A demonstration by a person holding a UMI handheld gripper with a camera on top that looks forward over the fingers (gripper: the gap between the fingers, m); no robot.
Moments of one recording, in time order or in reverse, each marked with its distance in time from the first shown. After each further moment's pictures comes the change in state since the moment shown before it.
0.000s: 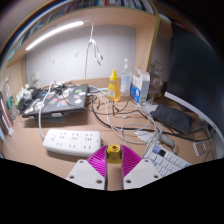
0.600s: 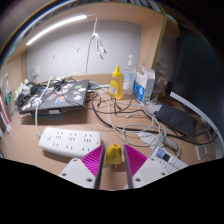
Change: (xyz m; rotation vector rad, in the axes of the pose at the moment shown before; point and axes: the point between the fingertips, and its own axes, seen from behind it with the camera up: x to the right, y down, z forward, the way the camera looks) arm -0.003 0.003 0.021 -0.028 -0.002 -0.037
